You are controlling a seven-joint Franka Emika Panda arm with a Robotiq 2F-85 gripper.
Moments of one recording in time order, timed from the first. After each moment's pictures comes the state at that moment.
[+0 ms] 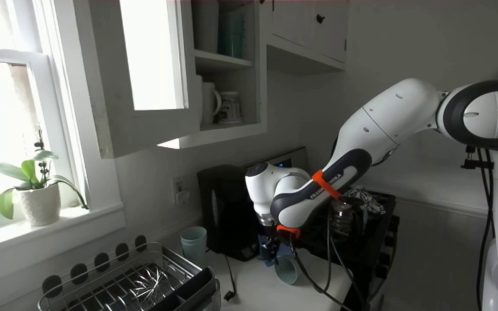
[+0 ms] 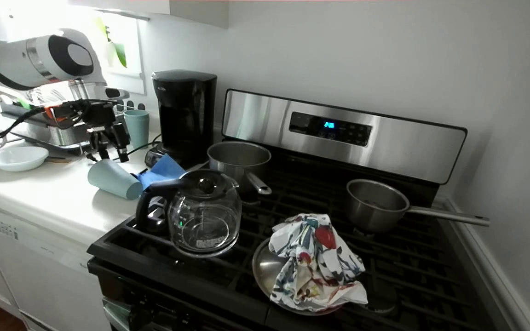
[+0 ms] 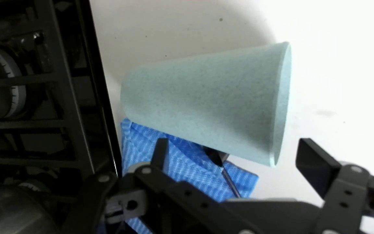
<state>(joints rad) 0.16 0.12 0.12 -2.17 -0.43 2.15 0.54</state>
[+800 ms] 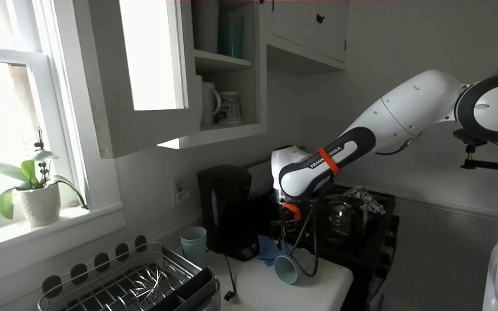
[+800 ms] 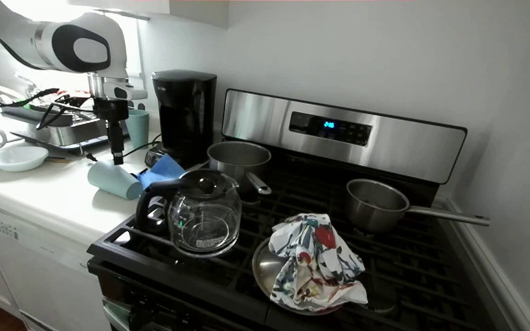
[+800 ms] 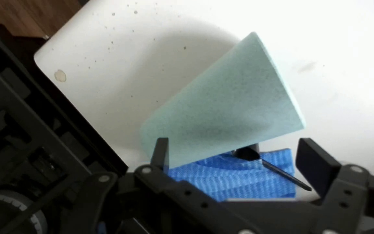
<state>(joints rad) 0.07 0.03 0.04 -2.22 -0.07 2.17 0.67</state>
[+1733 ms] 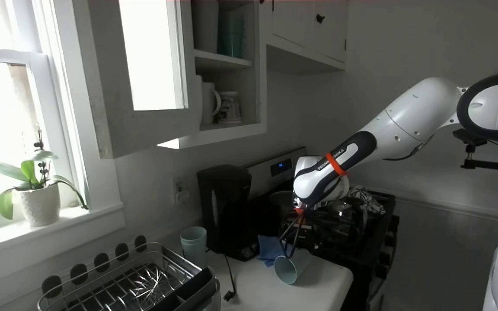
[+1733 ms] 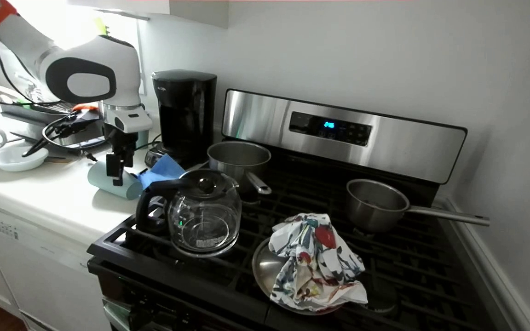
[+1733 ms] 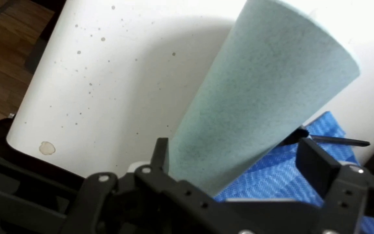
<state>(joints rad) 0.00 0.01 -0.02 -2.37 0.19 2.39 0.75</state>
